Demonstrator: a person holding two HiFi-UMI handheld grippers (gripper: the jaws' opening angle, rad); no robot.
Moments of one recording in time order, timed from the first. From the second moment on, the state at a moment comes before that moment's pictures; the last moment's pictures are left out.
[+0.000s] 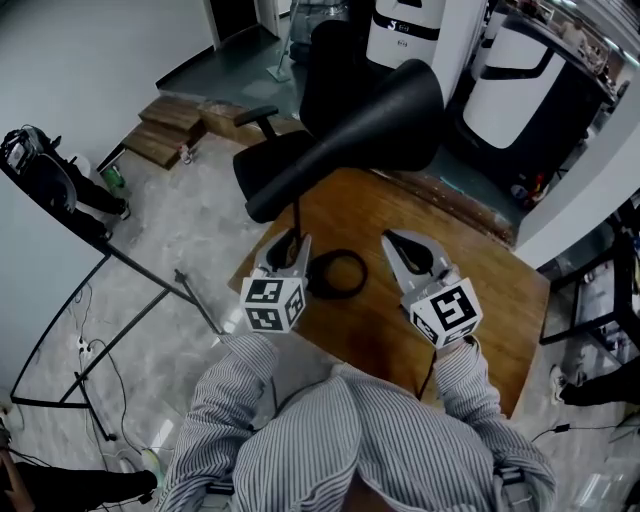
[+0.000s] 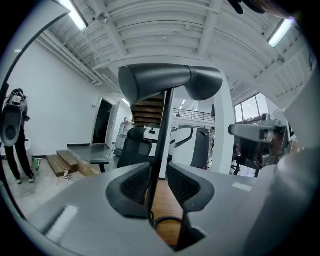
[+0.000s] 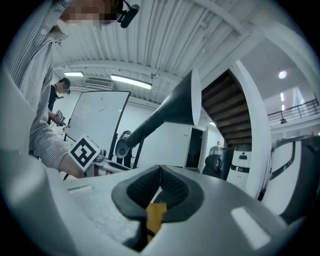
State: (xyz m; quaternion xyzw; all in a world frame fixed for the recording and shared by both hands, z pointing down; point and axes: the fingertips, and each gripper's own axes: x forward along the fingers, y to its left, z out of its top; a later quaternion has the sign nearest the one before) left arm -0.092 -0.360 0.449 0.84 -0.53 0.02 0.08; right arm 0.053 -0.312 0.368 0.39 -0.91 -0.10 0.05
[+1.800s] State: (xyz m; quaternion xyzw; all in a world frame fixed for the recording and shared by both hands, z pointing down) left arm -0.093 -0.368 0.449 0.84 -0.54 0.03 0.07; right arm 0.066 -0.332 0.250 0.41 -0.89 -0.19 -0.06
